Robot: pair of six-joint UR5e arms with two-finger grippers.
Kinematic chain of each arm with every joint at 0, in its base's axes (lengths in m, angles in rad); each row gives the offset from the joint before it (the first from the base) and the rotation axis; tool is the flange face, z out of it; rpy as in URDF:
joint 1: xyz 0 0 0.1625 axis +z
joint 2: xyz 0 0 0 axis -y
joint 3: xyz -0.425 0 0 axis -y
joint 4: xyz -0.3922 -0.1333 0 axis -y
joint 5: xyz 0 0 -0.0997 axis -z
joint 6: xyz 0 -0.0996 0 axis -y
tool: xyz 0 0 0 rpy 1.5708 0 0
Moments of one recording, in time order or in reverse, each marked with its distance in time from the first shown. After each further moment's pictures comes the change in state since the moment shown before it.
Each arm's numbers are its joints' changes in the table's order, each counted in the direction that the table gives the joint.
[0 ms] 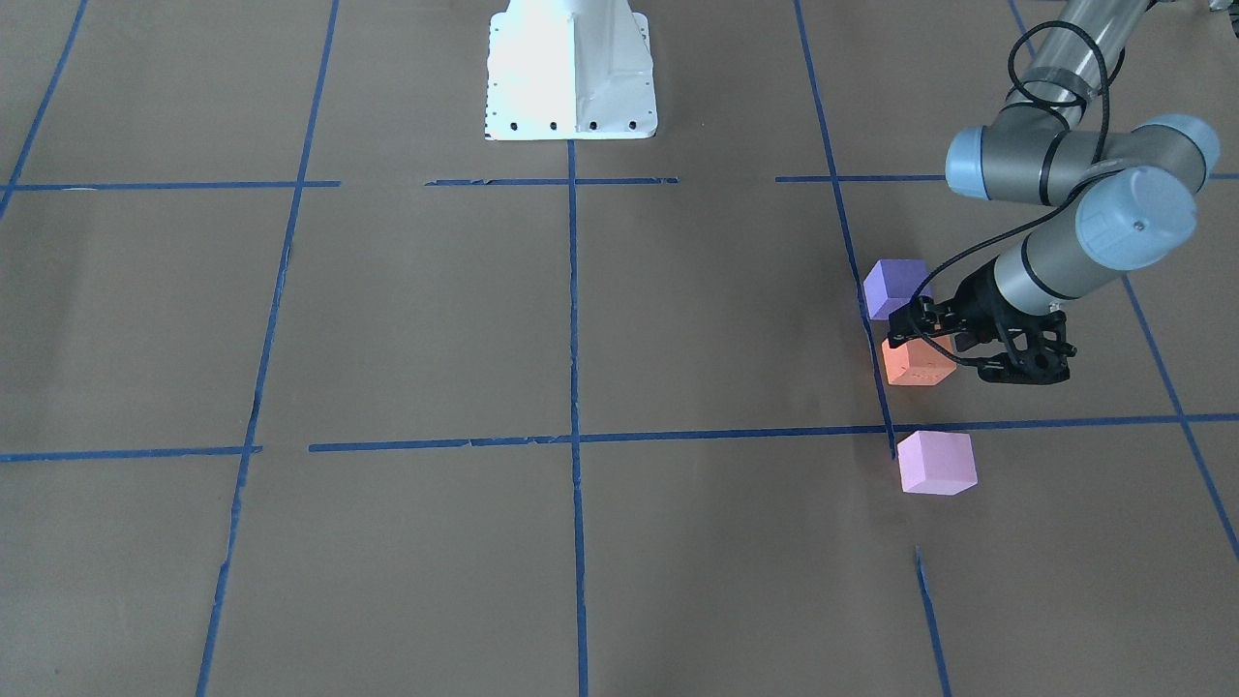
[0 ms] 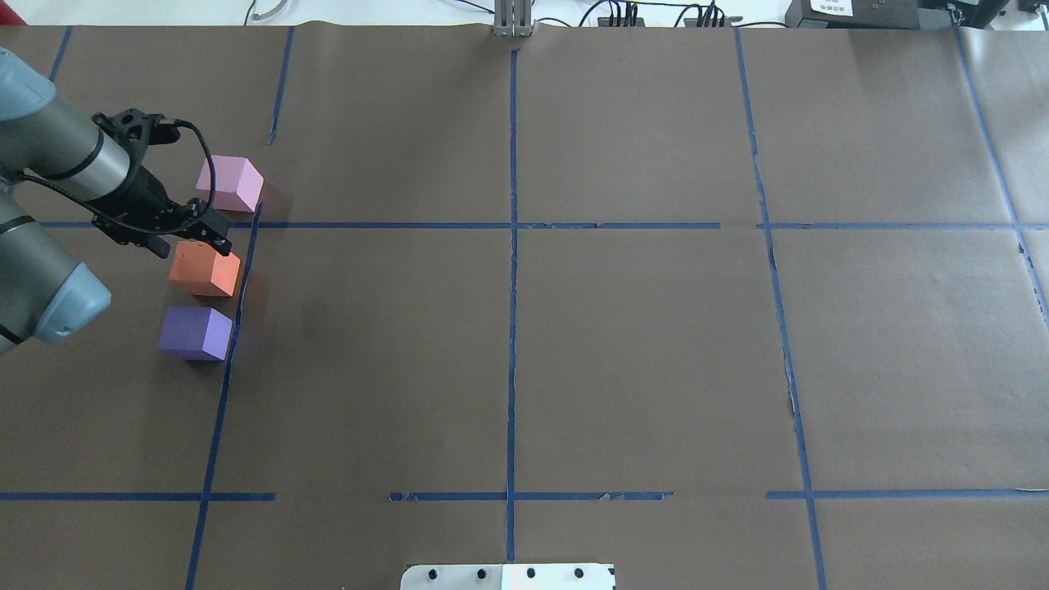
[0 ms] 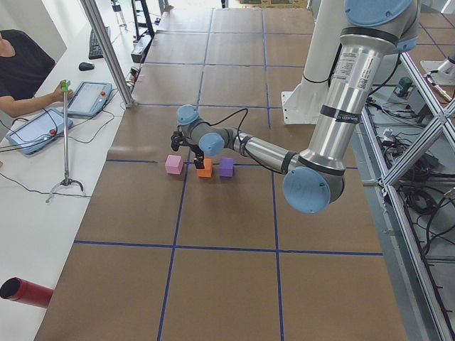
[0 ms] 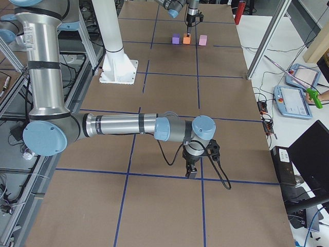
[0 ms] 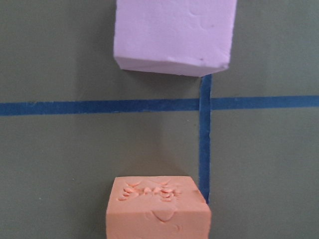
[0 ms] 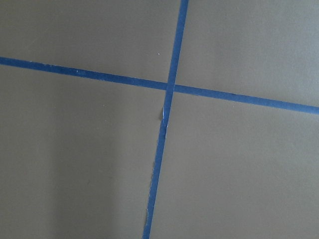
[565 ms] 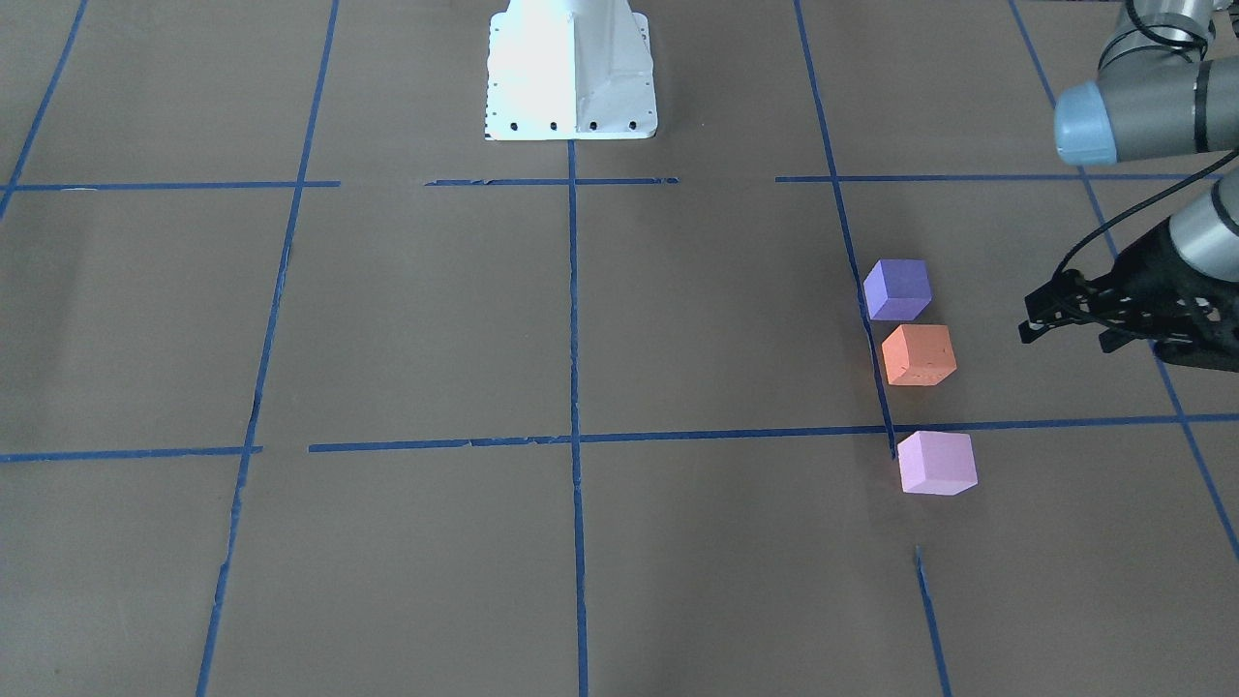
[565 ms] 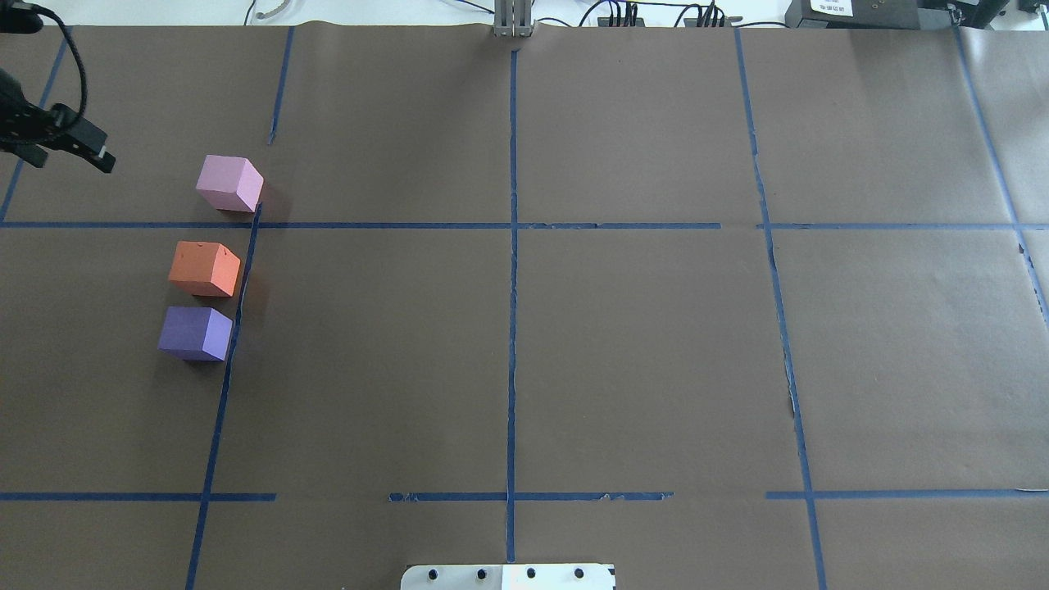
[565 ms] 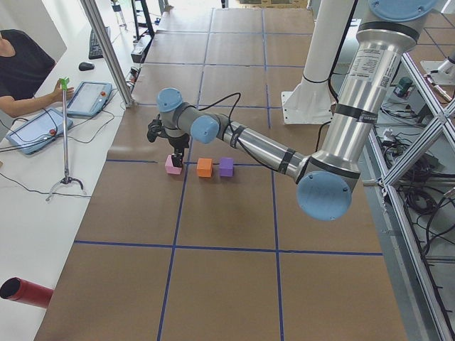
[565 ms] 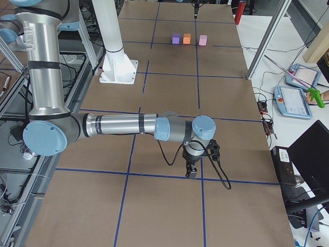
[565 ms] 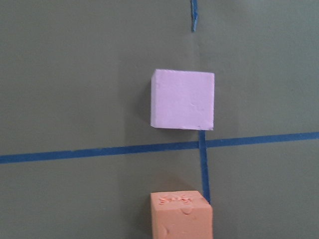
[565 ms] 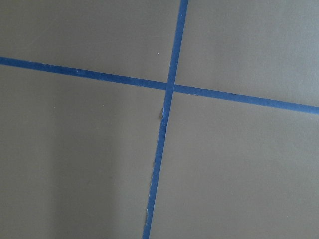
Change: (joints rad) left arm -0.247 0.005 -0.098 0.261 0.004 0.402; right arm 0.000 0.000 -0.001 0.000 0.000 0.000
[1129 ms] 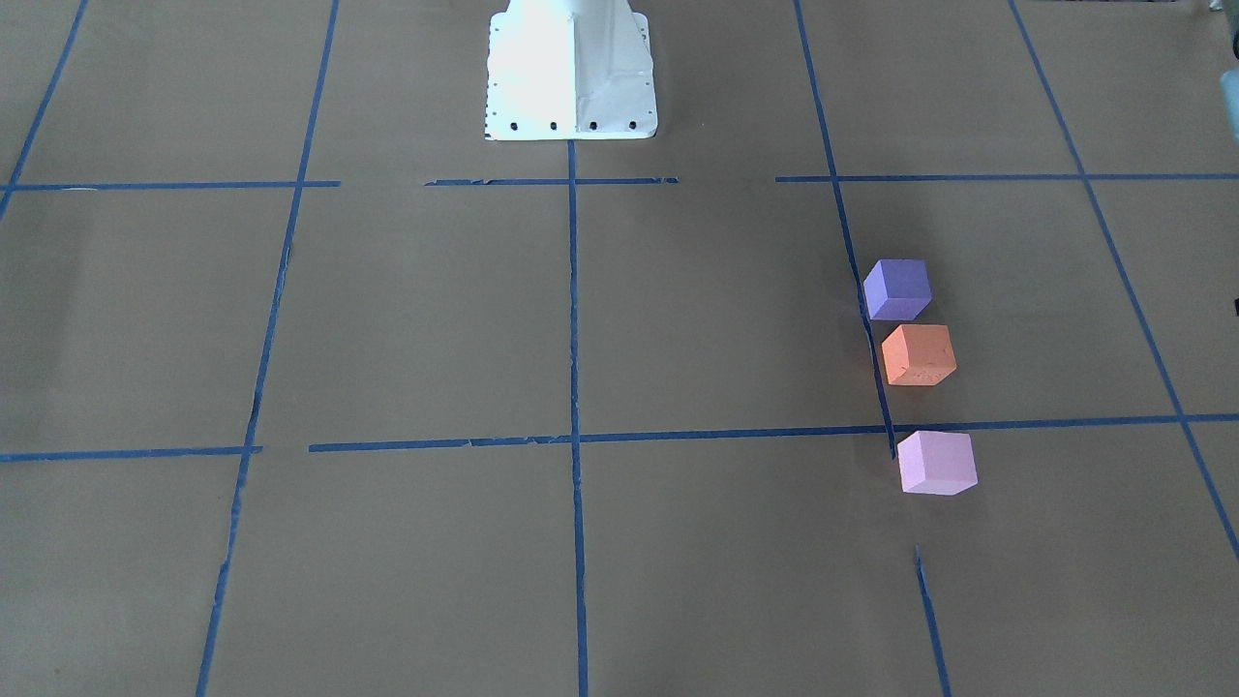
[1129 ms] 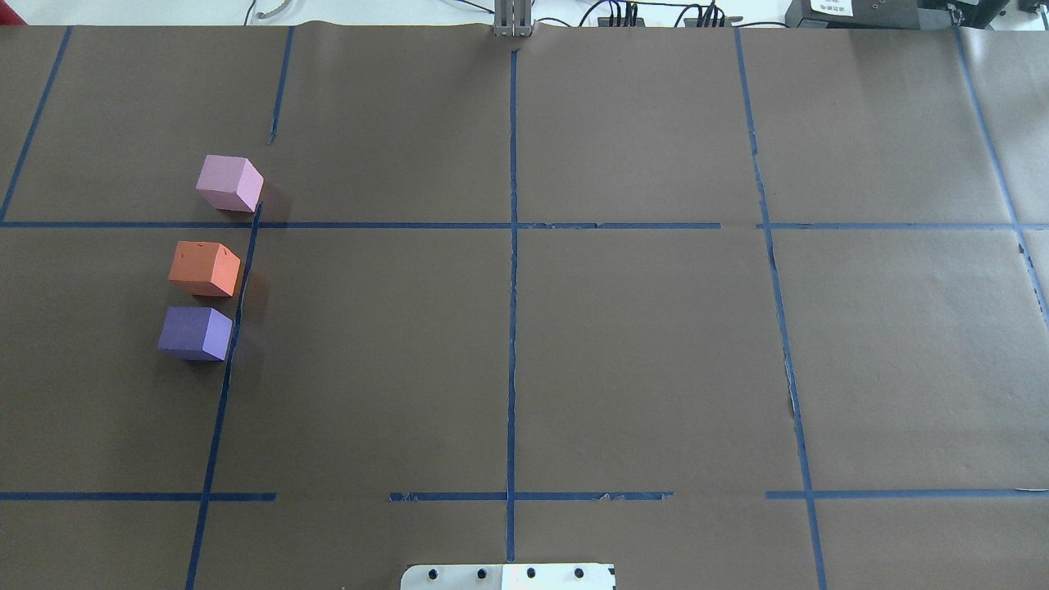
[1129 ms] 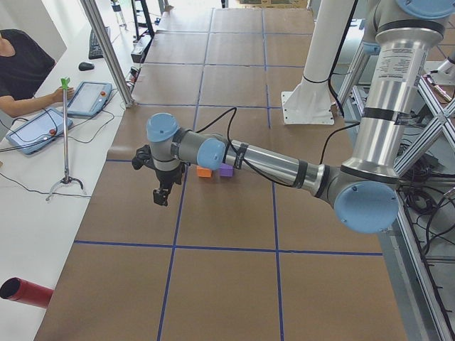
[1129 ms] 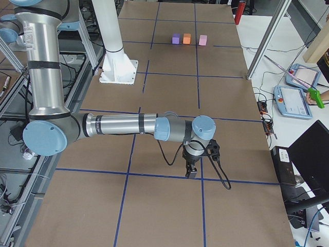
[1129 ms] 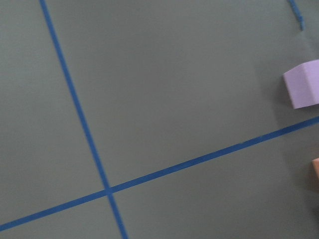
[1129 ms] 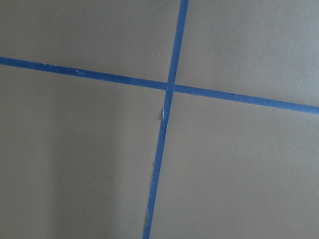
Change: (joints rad) left arm -0.247 0.134 0.081 -0.008 0.064 0.531; right arm 0.000 0.000 0.000 0.000 0.000 0.000
